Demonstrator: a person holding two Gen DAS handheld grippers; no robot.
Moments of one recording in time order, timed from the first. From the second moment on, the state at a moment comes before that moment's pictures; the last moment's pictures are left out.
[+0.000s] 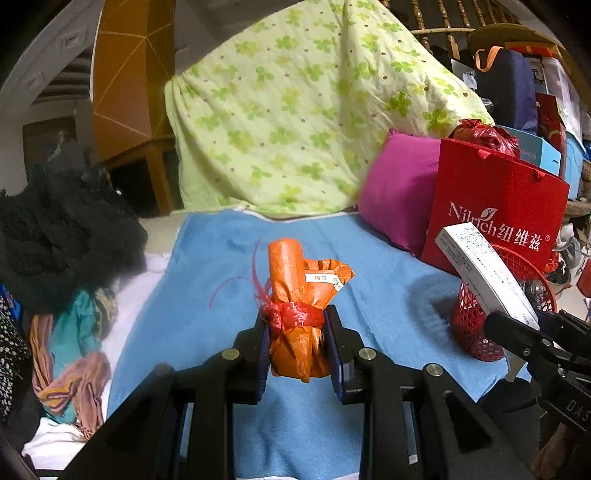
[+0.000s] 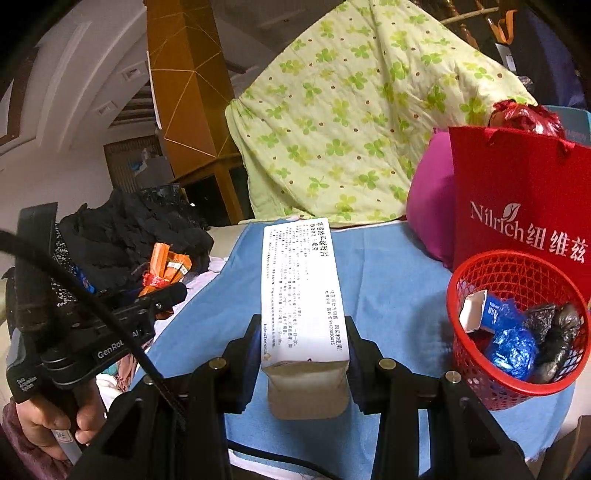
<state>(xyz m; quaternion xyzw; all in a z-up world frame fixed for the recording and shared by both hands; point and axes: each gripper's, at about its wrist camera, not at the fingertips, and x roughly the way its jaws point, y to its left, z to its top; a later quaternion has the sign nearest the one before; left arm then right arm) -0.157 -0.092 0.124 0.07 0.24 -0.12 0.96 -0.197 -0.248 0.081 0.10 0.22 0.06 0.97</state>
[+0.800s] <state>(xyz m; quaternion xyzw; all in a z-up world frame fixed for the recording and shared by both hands) -0.173 -0.105 0.130 0.10 0.22 -0.11 0.96 -0.208 -0.256 0.085 0.12 0.20 0.07 0.97</state>
